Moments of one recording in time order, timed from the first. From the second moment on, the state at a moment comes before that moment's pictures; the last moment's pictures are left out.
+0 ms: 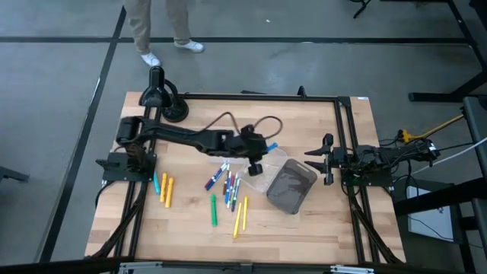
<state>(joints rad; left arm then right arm) 0.00 1.84 1.40 -0.23 -0.26 -0.06 0.24 0.08 0.02 0.04 0.32 -0.03</state>
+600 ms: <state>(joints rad) 0.02 2.06 1.72 -0.52 -0.21 -0.13 0.24 0.08 0.02 0.04 0.29 -0.03</state>
